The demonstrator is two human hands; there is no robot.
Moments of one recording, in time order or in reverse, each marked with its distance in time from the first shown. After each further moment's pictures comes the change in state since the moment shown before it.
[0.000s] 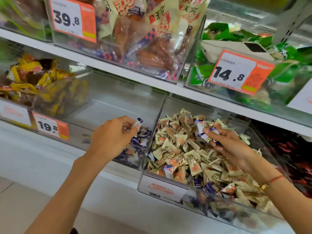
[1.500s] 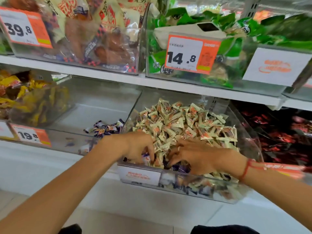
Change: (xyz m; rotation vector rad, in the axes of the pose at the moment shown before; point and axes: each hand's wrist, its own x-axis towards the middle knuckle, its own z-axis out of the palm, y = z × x) left_hand 0.003 0.082 0.061 0.613 -0.937 0.508; right_hand -0.018 0.043 -0.003 -1.572 -0.650 -0.562
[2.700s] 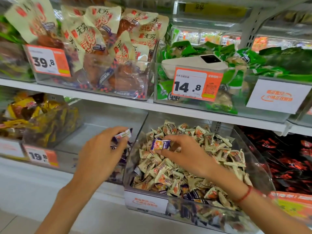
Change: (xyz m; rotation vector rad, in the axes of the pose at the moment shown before) left_hand -0.080 -0.009 -0.001 -0.319 1.098 -0.484; right_hand 0.018 -0.037 -0.065 0.800 0.725 0.173
